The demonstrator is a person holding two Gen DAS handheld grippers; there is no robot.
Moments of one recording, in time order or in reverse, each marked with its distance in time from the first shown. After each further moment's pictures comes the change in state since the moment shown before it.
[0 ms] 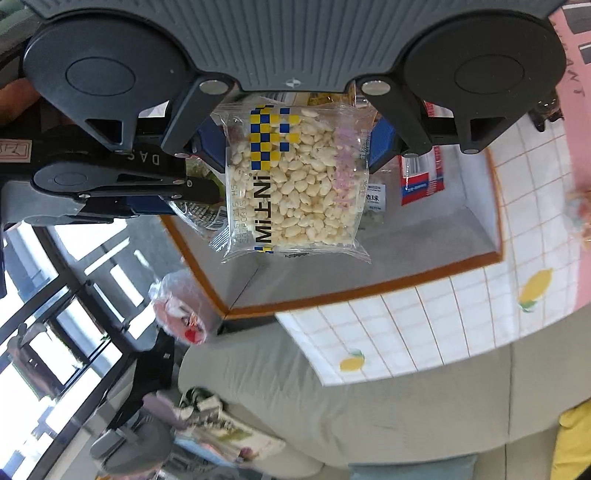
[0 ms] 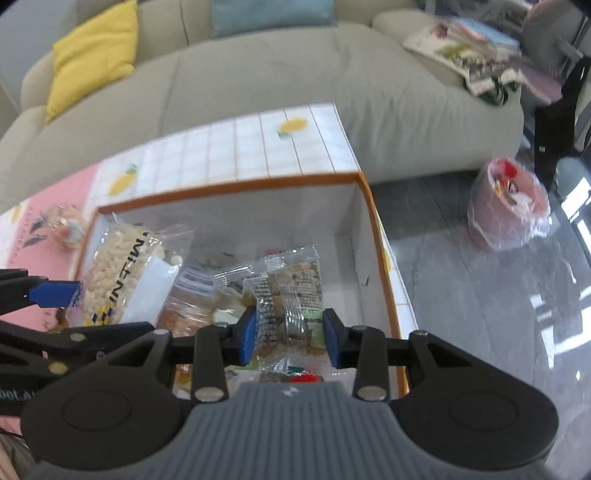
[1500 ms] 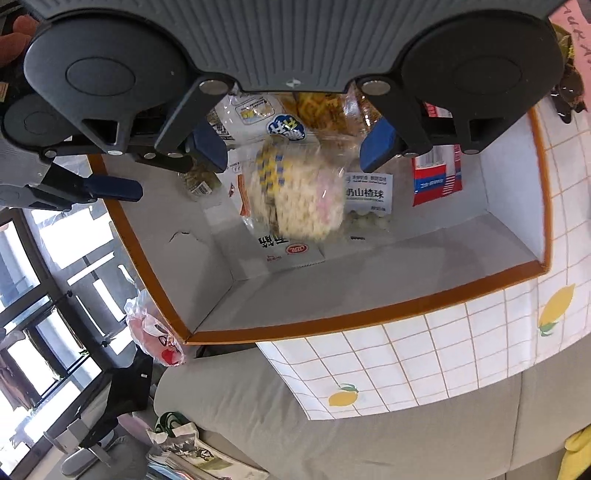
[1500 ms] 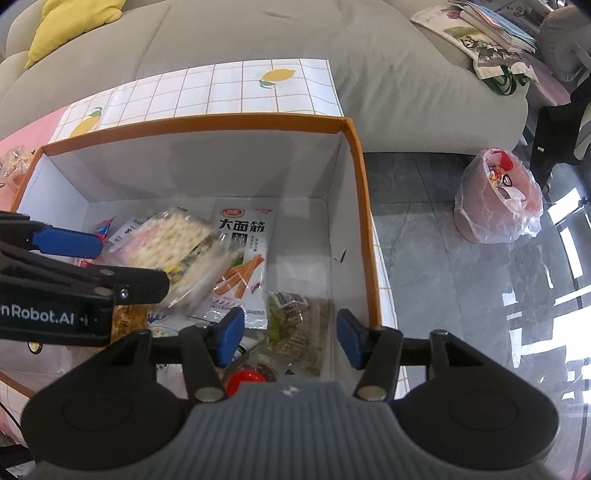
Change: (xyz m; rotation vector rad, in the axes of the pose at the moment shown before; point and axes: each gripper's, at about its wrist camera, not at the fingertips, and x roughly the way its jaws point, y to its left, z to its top) left arm 0.050 0.008 0.011 -0.024 0.065 0.036; right arm 0.038 -0.010 -0.009 -0.079 0.076 -0.080
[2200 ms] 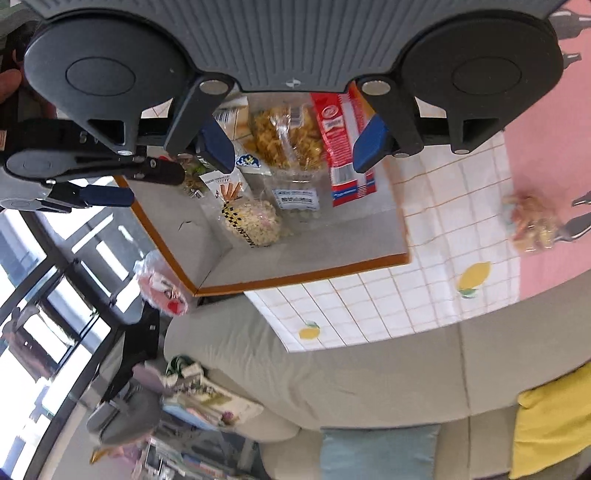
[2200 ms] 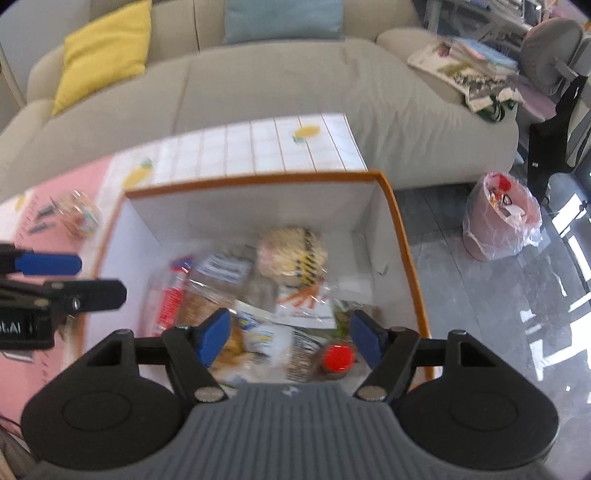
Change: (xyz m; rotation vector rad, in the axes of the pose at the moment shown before) left arm -0.124 0.036 -0.063 0.015 -0.218 0.027; right arm -0.089 0.059 -0.028 0.074 -0.199 0.054
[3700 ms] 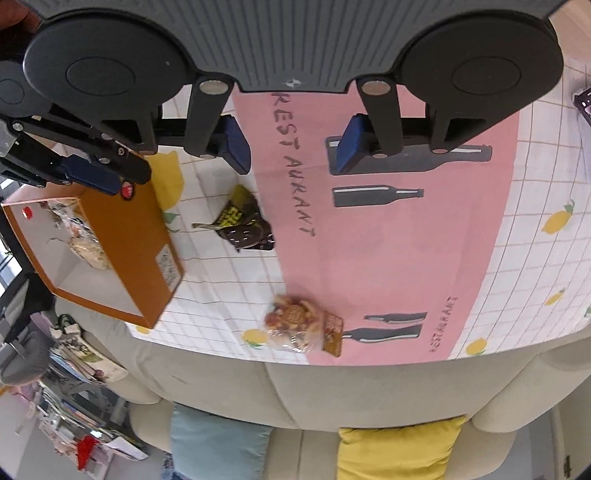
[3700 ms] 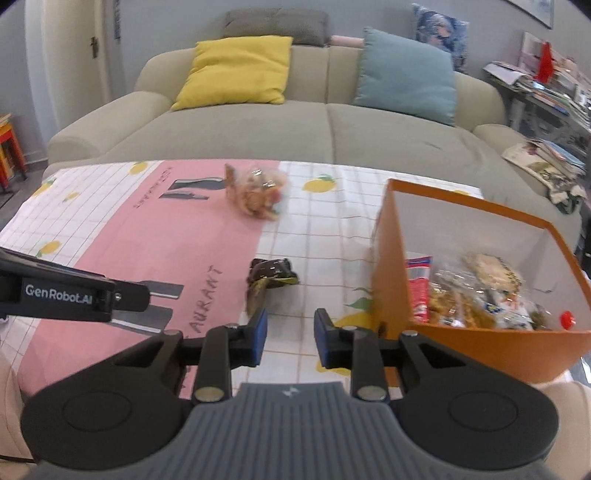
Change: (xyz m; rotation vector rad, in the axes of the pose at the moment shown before) left arm -0.084 0.168 -0.162 -0.248 -0.079 0.251; right arm 0.003 0.249 -0.127 -0.250 -0.218 0.113
